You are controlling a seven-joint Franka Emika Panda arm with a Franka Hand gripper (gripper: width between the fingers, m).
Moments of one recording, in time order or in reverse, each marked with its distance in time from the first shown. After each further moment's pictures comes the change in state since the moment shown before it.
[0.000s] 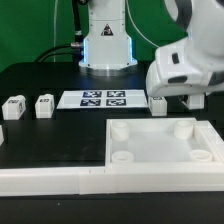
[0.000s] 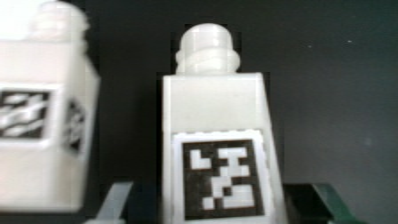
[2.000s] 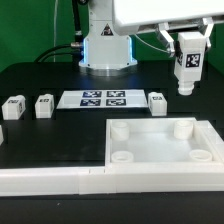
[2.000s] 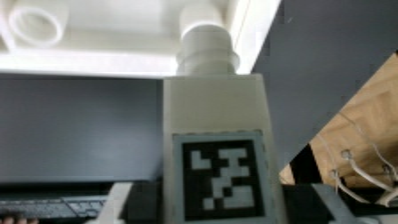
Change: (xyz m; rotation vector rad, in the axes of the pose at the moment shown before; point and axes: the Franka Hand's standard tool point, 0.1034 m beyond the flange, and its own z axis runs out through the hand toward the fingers) arm 0.042 0.052 -0.193 -0.070 1.377 -0.101
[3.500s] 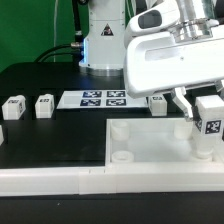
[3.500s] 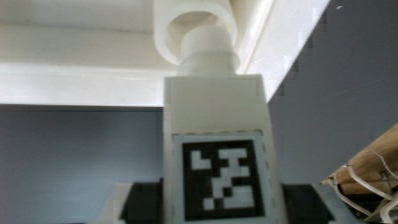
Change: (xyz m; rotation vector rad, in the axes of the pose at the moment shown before) arm -0.007 -0.006 0.086 0.030 -0.043 0.005
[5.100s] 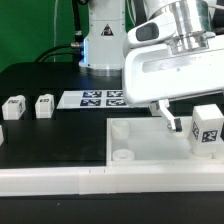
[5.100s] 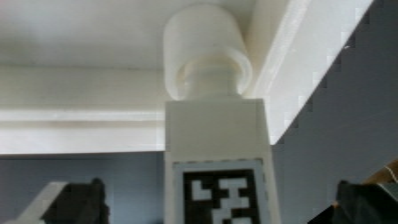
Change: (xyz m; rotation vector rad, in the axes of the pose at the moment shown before) arm -0.013 0.001 0.007 -0.005 -0.026 0.024
